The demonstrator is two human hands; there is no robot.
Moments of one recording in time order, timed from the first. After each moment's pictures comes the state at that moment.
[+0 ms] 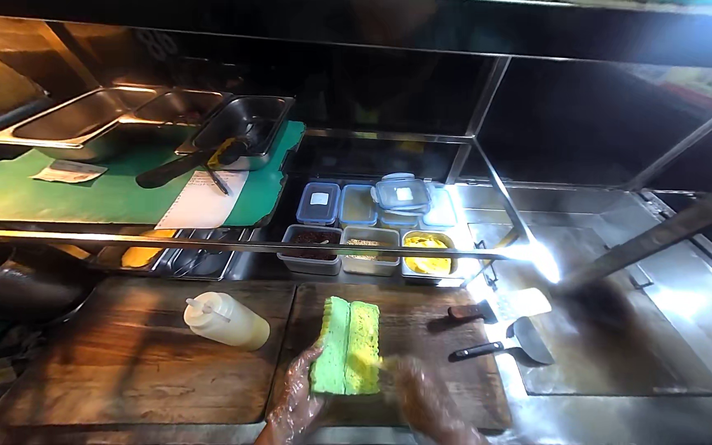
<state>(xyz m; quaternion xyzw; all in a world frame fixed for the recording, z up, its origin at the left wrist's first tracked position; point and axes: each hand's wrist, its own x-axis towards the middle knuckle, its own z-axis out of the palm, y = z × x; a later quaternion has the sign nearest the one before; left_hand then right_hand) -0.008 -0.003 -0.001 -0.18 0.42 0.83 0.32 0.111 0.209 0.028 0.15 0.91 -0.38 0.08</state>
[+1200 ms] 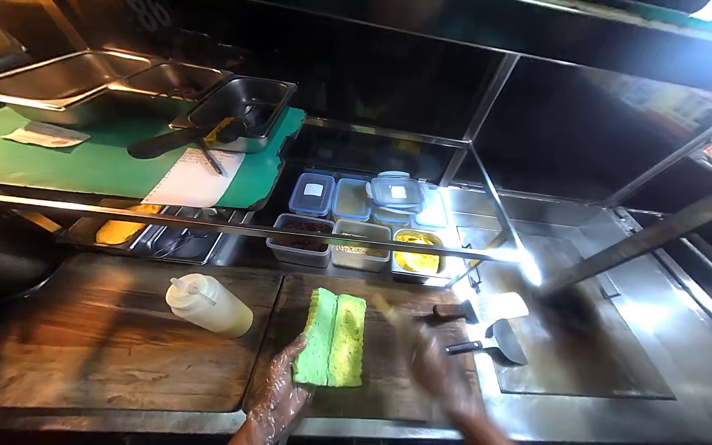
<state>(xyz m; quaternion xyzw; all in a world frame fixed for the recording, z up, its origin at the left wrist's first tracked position) 0.002 0.000 -0.002 -0.22 0.39 0.84 0.30 0.098 0.246 0.052 0.19 0.91 -0.36 -0.03</state>
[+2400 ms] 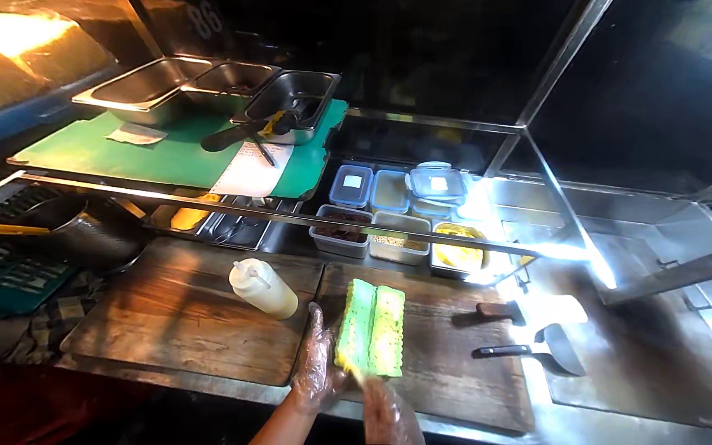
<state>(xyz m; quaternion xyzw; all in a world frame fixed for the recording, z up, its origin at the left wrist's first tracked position) -0.019 -0.013 -0.009 -0.13 0.33 0.88 0.33 0.128 0.082 0.050 0.21 0.90 -0.39 0.03</state>
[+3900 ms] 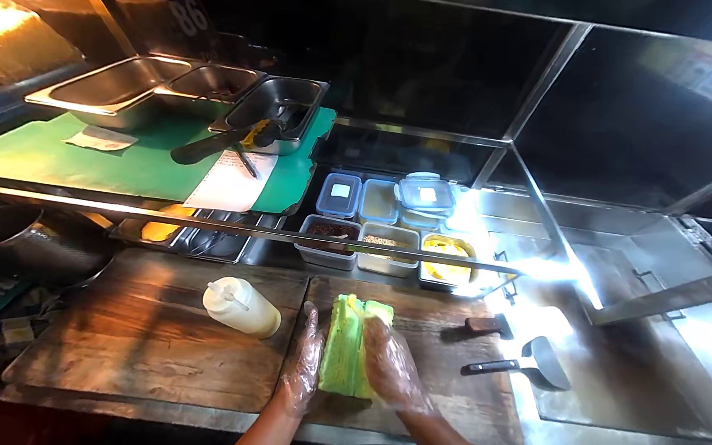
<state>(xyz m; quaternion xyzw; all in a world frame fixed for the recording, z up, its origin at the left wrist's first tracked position) -0.054 0.004 -0.009 -0.11 0.57 0.78 0.25 0.017 0.152 0.052 0.19 0.89 -0.39 0.13</state>
